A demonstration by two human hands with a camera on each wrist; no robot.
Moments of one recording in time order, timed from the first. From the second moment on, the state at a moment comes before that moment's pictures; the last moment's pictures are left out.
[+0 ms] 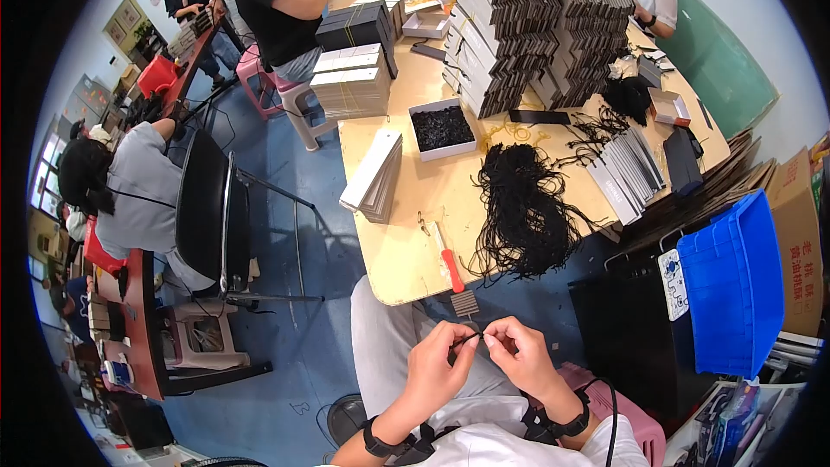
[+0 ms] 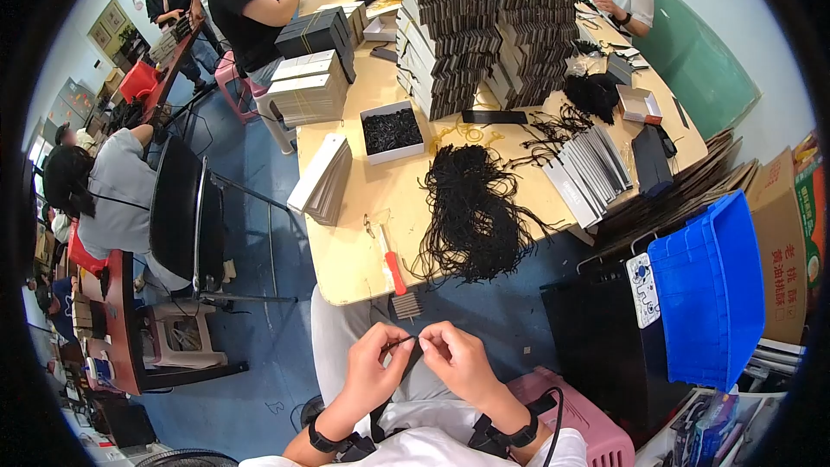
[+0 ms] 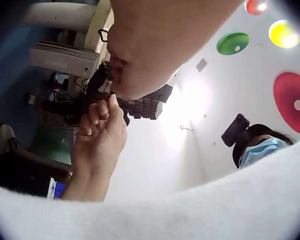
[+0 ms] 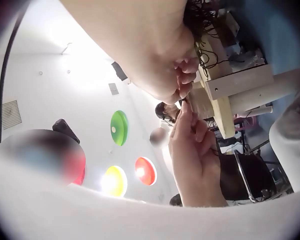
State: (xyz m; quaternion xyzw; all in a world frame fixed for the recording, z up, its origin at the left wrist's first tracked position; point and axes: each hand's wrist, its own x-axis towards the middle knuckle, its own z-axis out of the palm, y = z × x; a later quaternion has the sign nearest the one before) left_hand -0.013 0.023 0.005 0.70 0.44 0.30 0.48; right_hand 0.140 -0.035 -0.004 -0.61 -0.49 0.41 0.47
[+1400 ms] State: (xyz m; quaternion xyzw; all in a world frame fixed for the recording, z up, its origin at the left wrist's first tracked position) left_hand -0.016 0.029 -0.002 0.32 0.40 0.25 0.82; right_hand 0.145 -0.027 0.004 -0.60 -0.65 0.18 0.44
